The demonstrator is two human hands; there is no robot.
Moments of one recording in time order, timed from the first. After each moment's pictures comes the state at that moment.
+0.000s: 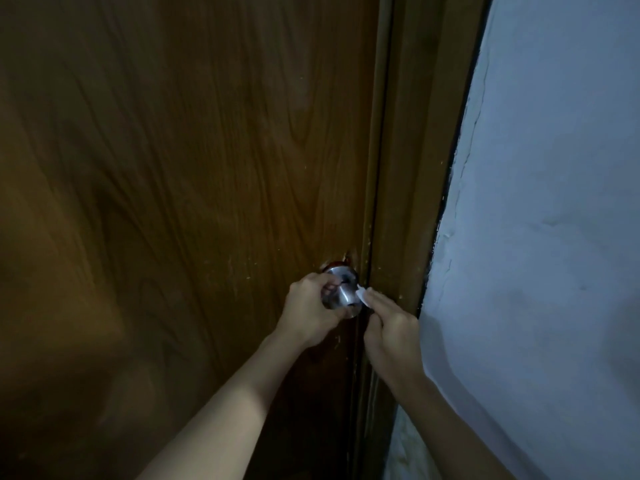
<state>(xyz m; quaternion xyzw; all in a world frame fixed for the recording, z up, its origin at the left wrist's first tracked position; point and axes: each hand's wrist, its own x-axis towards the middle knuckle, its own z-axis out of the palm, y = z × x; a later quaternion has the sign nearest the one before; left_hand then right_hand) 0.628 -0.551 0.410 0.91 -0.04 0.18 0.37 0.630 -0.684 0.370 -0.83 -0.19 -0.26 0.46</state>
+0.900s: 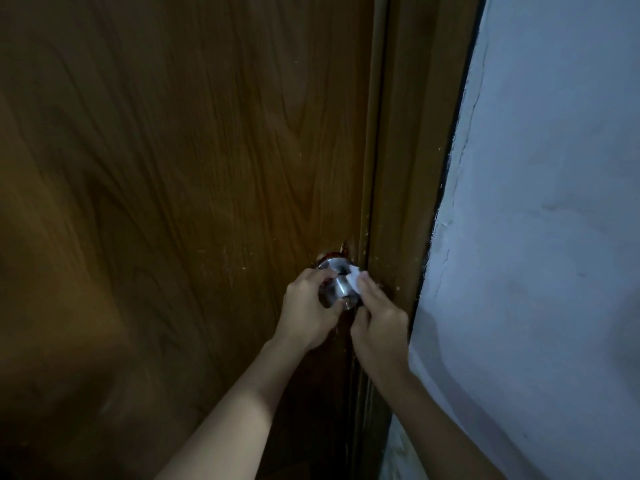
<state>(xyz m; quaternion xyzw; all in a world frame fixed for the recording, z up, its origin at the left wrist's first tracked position) 0.619 -0.559 0.397 0.90 -0.03 0.25 0.36 0.624 -0.671 0.363 -0.82 -0.18 -0.30 0.46</state>
